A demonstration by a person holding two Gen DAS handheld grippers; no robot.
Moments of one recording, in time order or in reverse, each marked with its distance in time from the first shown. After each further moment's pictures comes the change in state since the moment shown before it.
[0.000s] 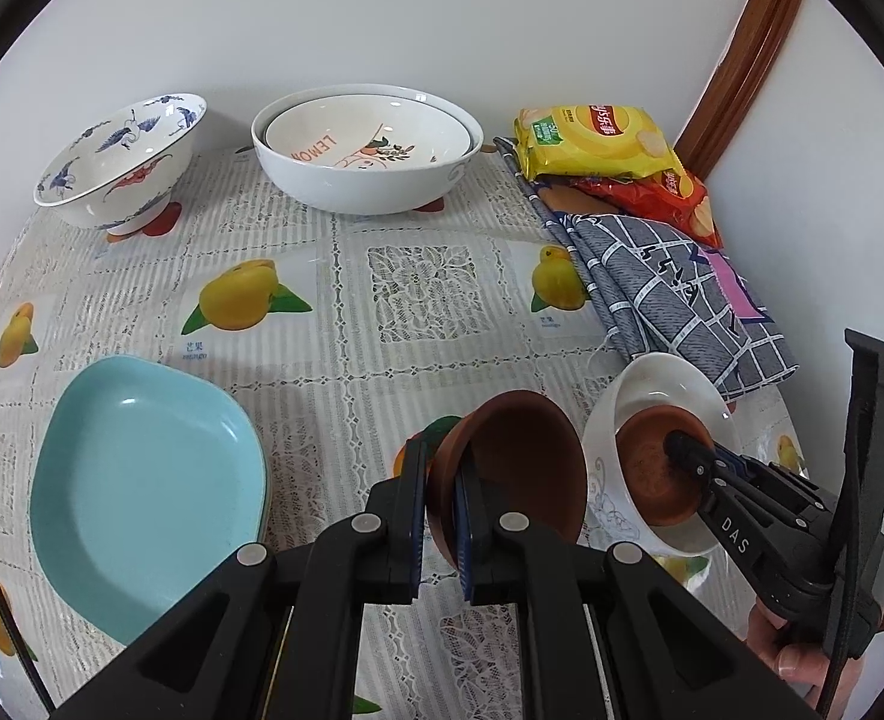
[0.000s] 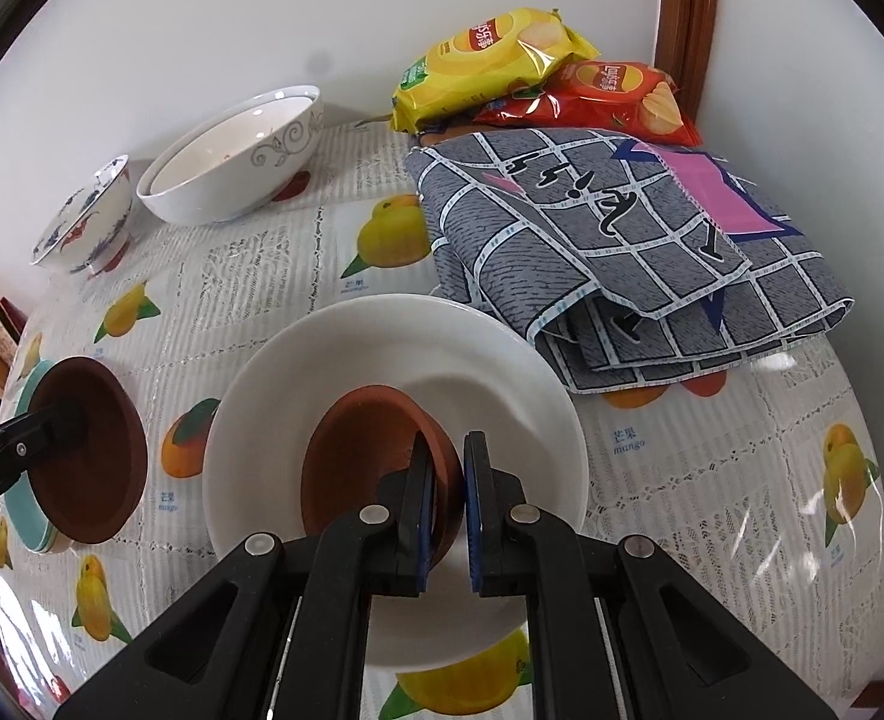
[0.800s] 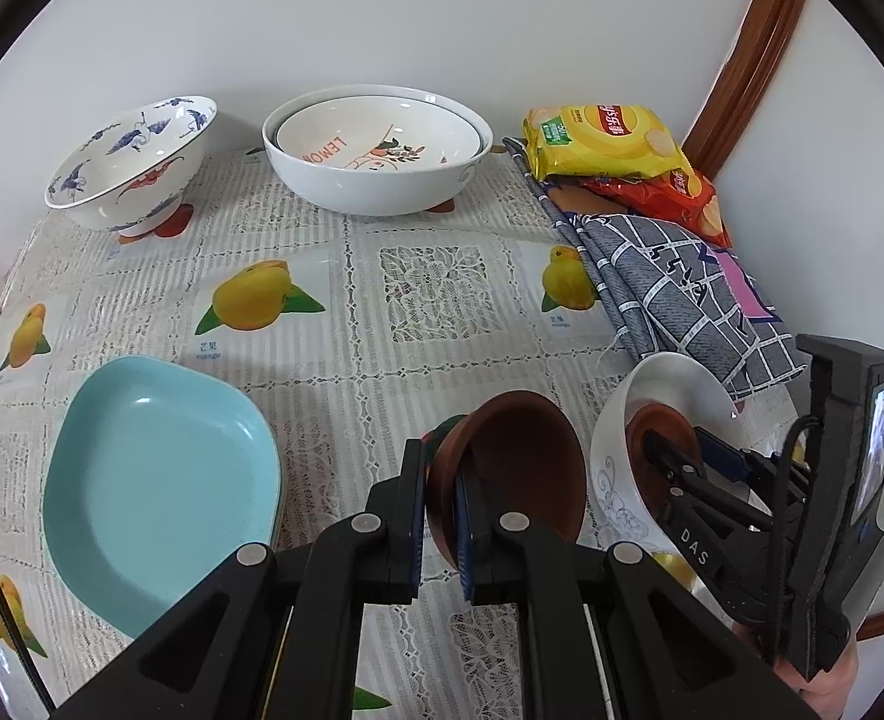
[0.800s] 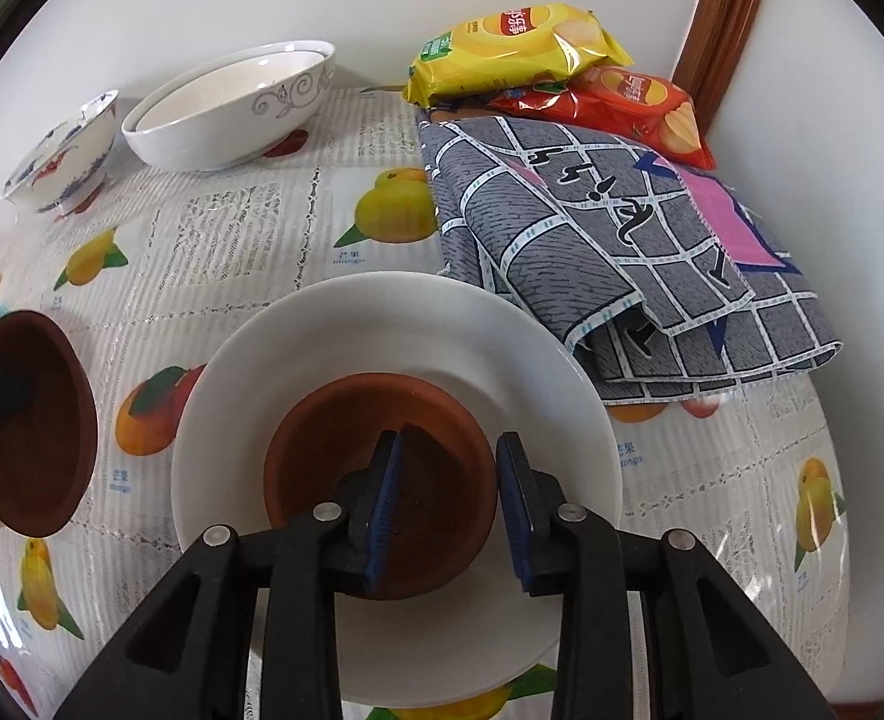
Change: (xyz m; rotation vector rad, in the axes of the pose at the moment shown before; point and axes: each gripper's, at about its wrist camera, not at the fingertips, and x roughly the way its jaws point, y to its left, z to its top) left arm -0.003 0.001 -0.001 0.000 -0.001 0.027; right arm 0.011 0.019 0.002 -0.106 0.027 -0.086
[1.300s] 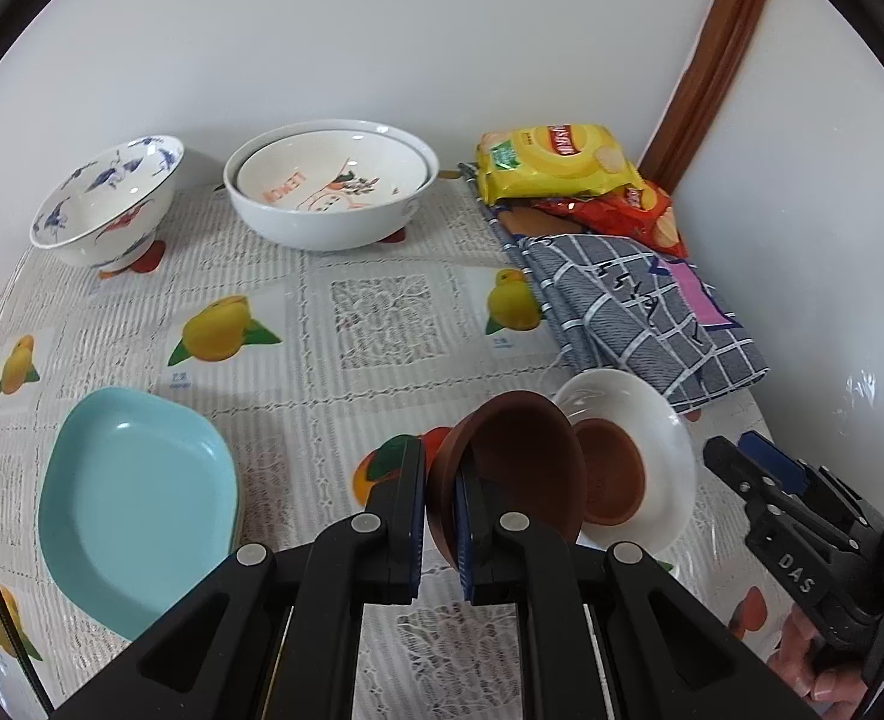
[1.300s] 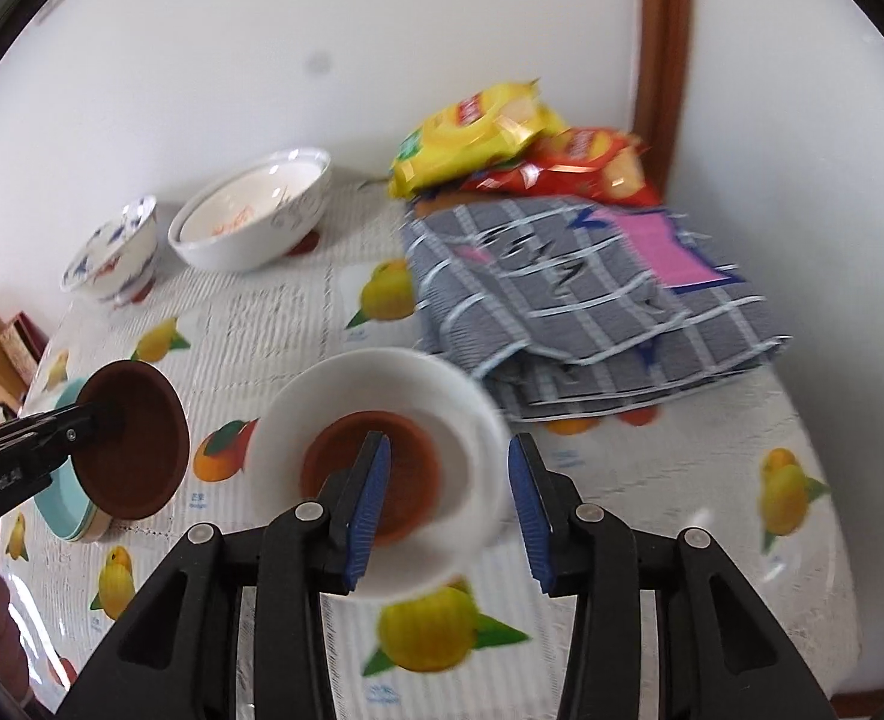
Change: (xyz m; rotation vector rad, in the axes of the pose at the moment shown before) left arm -0.022 -0.030 0.005 0.042 -0.048 -0.051; right arm -0.078 -0.053 -0.014 0.117 -0.168 0.090
